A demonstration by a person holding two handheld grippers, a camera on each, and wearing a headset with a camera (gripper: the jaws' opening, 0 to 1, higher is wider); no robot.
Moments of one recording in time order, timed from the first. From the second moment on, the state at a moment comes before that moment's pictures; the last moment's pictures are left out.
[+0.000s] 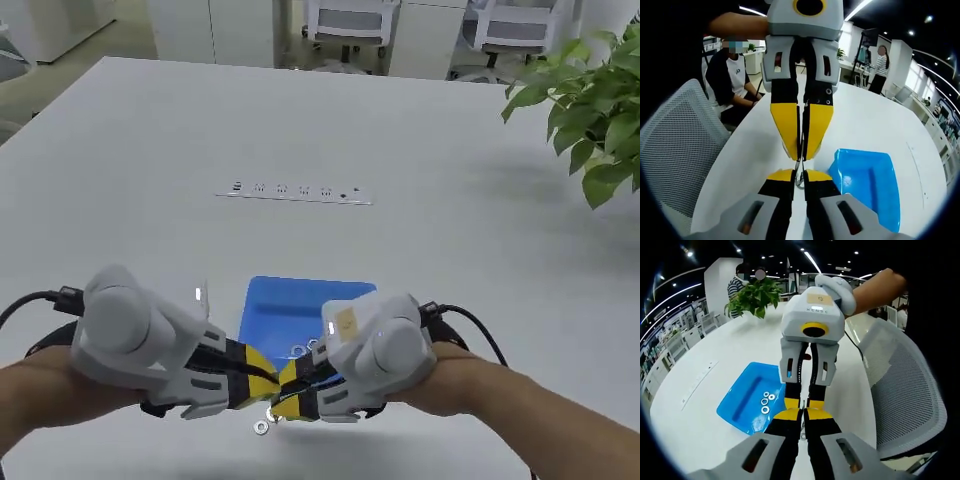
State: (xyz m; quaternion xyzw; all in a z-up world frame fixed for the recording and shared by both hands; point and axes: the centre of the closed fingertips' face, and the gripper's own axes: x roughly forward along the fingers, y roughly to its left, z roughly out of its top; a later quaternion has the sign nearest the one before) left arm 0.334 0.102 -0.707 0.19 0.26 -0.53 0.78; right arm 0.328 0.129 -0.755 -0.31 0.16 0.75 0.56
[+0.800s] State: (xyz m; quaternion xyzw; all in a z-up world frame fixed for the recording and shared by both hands) left arm 0.331 0.102 -0.703 0.18 0.26 -0.53 0.79; right arm 0.324 0.130 -0.755 -0.31 0.17 0.75 0.56
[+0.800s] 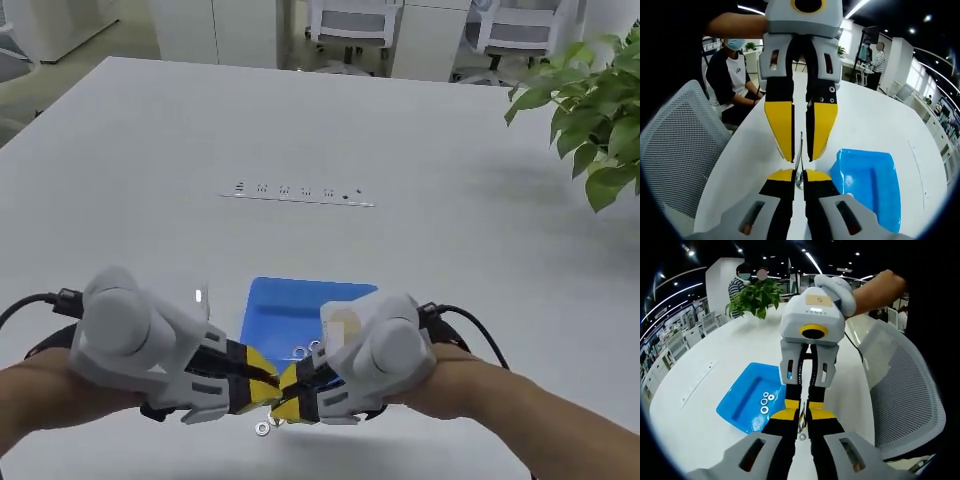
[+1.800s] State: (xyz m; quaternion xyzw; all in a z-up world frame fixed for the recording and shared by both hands) left arm 0.330 0.117 -0.678 0.09 0.22 -0.48 0.84; right arm 0.331 0.128 -0.711 -0.31 0.15 0.75 0.57
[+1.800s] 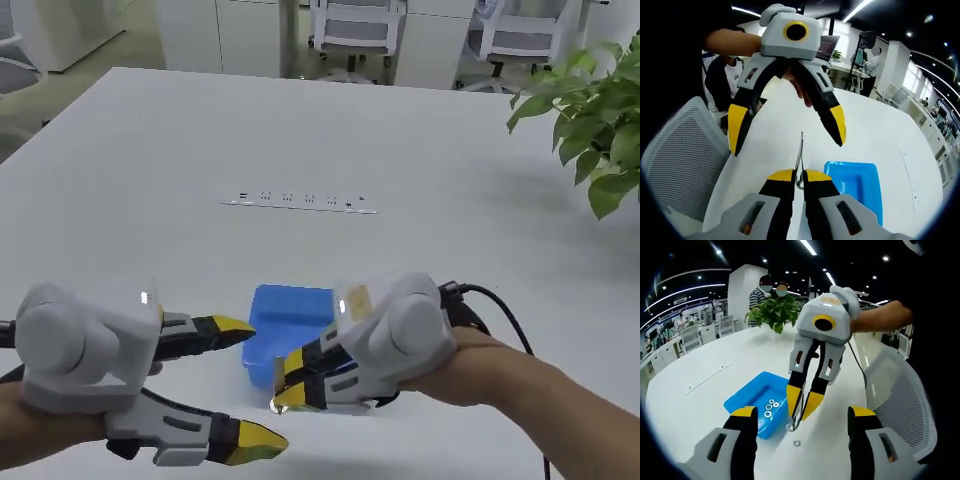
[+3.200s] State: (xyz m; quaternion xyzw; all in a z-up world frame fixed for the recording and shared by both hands) left arm 0.357 0.111 -0.673 0.08 0.22 -0.47 0.85; right arm 0.417 0.110 -0.698 -0.30 0.16 0.69 0.64
